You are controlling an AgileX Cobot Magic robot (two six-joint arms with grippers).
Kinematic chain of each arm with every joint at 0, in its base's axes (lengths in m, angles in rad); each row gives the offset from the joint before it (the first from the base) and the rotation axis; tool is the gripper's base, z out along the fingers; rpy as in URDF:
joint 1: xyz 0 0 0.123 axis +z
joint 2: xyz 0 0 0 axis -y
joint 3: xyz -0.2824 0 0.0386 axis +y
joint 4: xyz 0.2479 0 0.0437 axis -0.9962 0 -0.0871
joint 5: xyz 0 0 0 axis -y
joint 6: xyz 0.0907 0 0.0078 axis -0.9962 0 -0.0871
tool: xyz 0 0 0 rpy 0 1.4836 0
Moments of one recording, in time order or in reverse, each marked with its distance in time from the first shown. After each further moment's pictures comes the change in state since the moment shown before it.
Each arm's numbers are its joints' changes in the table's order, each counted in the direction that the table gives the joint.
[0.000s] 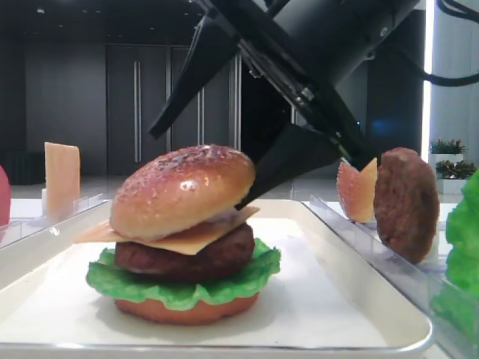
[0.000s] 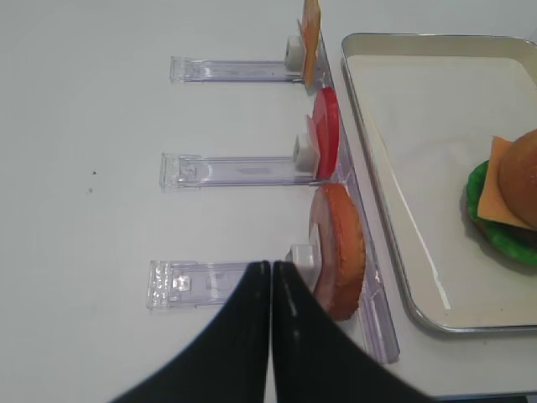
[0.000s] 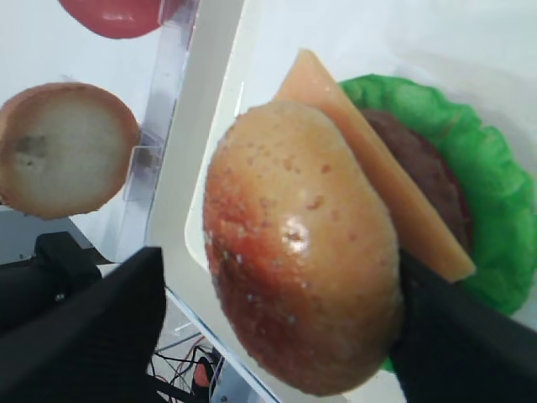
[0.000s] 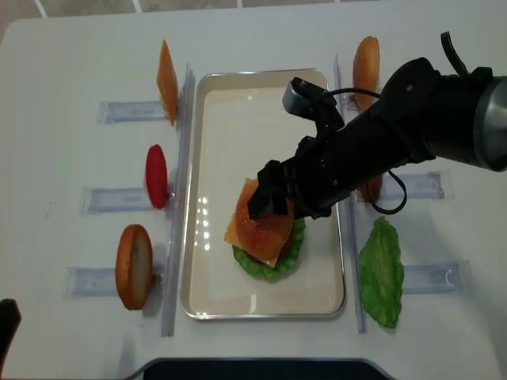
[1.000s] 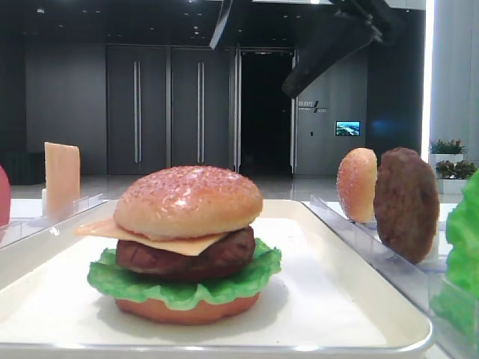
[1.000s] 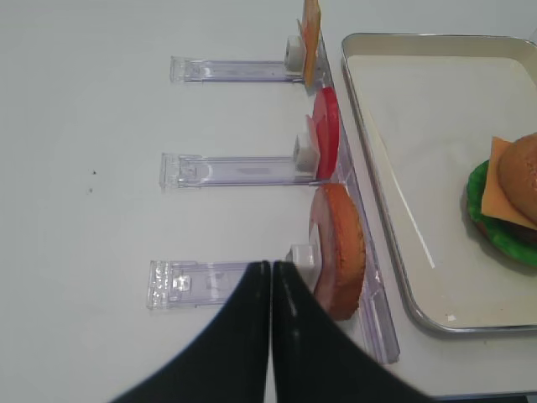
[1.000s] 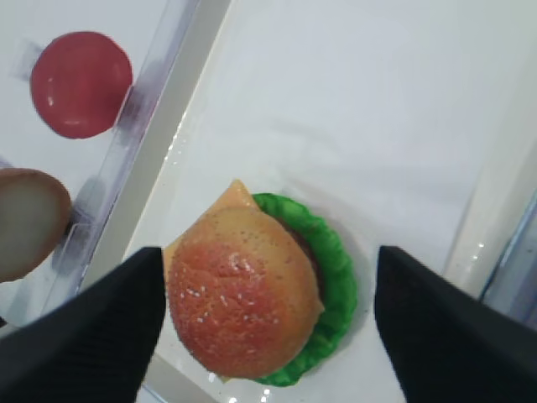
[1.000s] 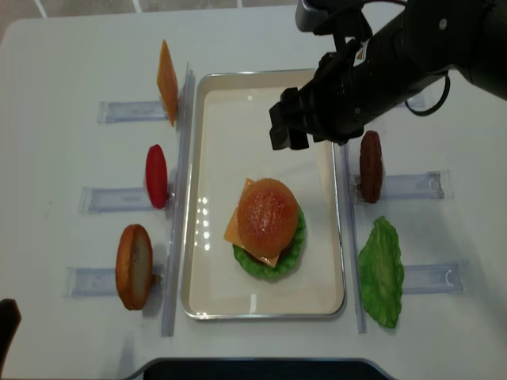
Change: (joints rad) left arm 0.000 0.000 0.000 0.000 0.000 0.000; right arm -0.003 0.140 -0.242 0.670 -0.075 -0.518
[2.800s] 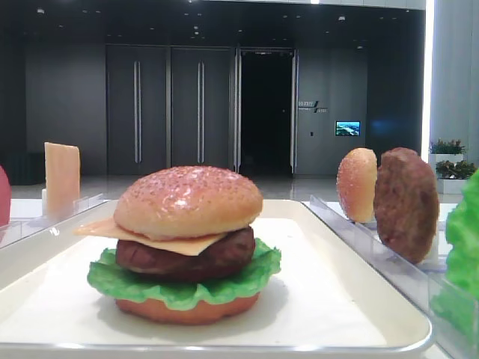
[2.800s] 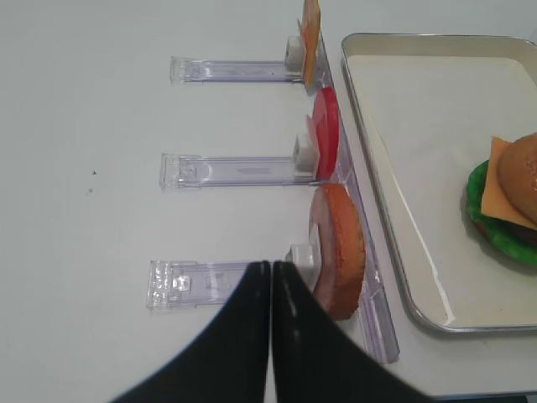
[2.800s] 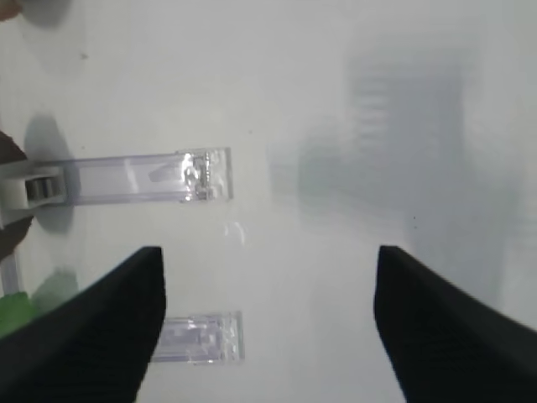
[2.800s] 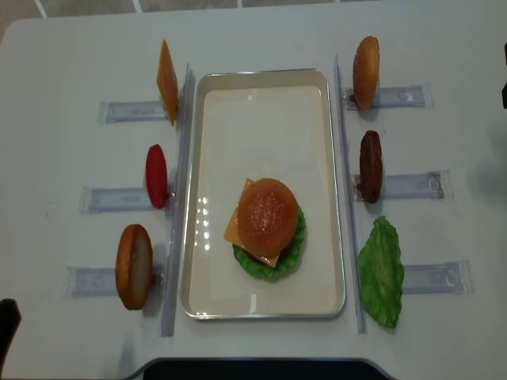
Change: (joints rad) left arm 0.000 0.000 0.000 0.000 0.000 0.000; right arm -0.734 0.152 -0.022 0.315 -0.443 0.118
